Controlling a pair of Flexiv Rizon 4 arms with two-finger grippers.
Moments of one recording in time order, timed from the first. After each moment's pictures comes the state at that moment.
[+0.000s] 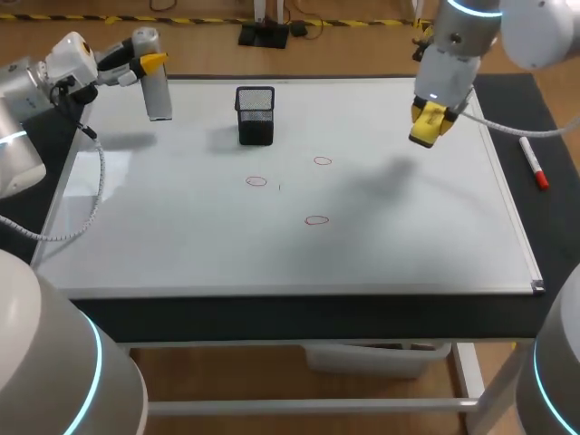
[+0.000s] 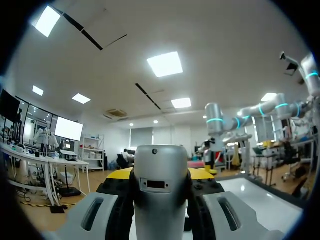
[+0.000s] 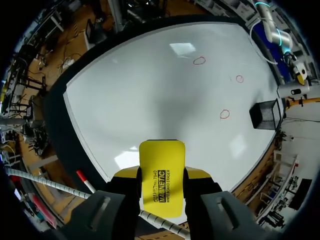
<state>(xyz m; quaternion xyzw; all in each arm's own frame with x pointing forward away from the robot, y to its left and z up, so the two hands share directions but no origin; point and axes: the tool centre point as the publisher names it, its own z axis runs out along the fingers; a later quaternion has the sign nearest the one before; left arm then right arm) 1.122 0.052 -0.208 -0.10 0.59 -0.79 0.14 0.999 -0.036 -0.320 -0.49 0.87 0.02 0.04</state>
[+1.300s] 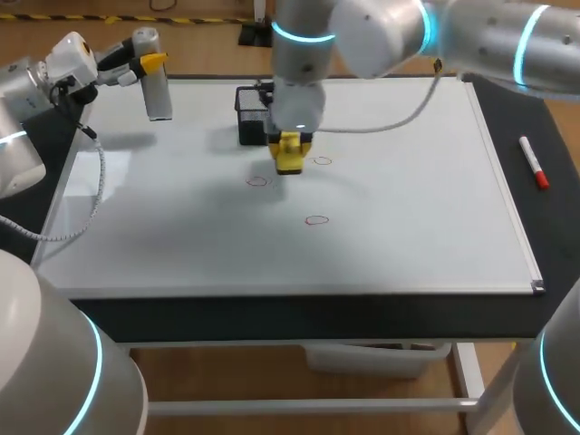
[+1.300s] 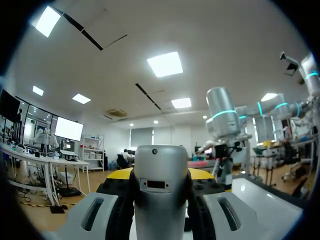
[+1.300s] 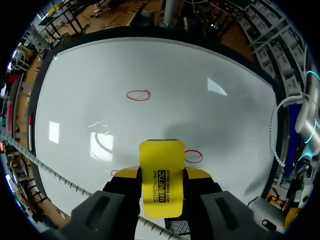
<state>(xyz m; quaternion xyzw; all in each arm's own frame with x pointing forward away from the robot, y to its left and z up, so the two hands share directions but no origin) 1.122 0.052 -0.208 -0.10 0.59 -0.79 0.14 0.977 0.232 -0.371 -0.74 0.67 0.05 0.00</state>
